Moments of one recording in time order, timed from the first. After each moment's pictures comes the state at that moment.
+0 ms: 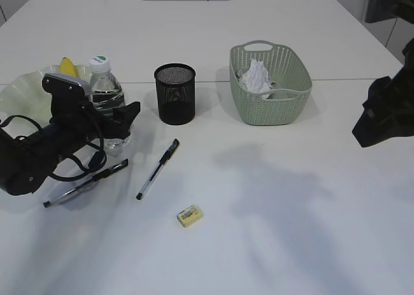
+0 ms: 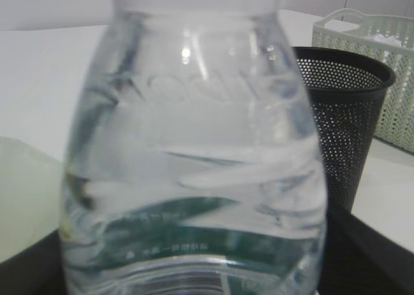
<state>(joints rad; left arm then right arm) -0.19 2.30 -0.99 0.30 -1.14 -0.15 0.34 1.31 -1.16 0.05 1.11 -0.11</state>
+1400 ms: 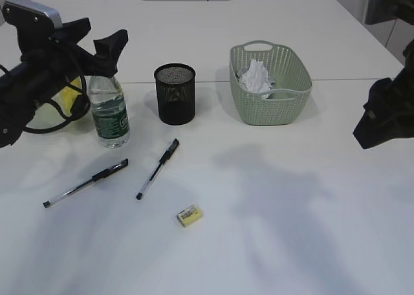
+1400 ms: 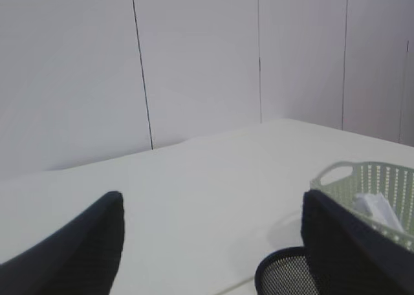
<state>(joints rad) -0.19 2.03 -0.98 0.29 -1.14 -0.12 0.34 1.31 -1.16 0.05 1.12 -0.11</state>
